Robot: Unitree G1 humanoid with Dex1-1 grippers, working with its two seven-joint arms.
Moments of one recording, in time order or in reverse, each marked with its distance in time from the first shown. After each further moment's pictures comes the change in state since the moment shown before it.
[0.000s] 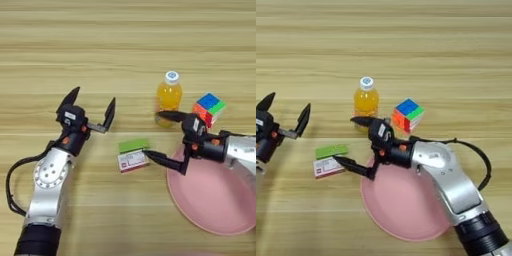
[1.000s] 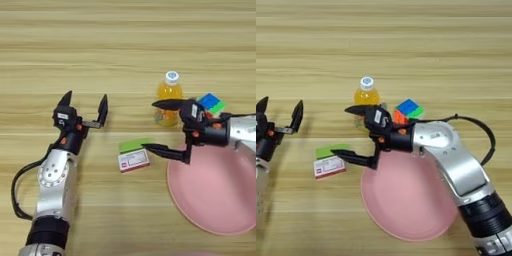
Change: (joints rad) left arm -0.061 -0.066 0.070 0.185 -0.080 -0.095 0.008; right arm -0.119 -0.081 -0.063 -0.126 0.042 0.171 0.109
